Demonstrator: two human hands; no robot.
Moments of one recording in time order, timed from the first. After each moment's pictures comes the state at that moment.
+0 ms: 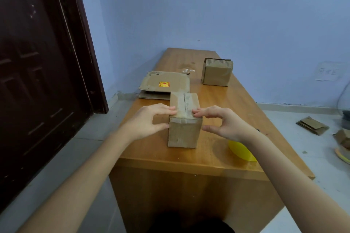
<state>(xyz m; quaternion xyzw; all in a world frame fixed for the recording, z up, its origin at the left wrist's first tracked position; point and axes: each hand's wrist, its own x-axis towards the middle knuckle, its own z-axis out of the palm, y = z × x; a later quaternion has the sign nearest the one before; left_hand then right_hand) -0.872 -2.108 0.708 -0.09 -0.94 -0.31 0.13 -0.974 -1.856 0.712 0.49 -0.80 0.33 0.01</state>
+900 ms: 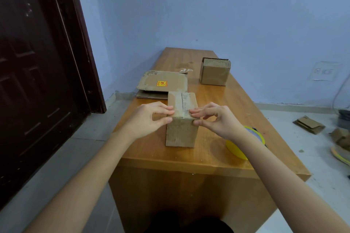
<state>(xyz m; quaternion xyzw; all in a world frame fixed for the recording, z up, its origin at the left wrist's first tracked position) -0.877 -2.101 0.703 -0.06 -0.92 -0.34 0.19 -0.975 -1.869 0.702 0.46 -0.79 0.40 0.08</state>
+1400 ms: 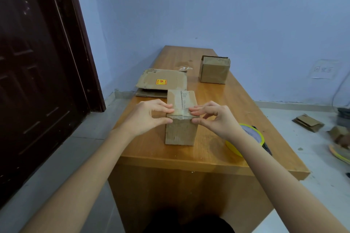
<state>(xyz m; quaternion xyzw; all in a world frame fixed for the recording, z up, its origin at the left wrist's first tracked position) -0.881 -2.103 0.702 -0.07 -0.91 -0.35 0.19 -0.975 -1.871 0.692 0.45 -0.77 0.44 0.11</state>
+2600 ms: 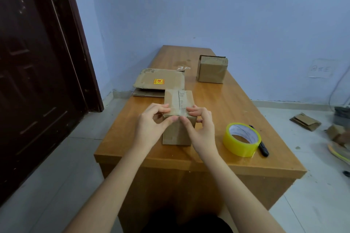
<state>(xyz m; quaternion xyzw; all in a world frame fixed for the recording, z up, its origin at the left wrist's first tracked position) -0.880 -2.063 0.669 -0.01 -0.82 -0.43 0.38 -0.934 -1.916 0.651 0.28 -0.72 0.59 0.22</state>
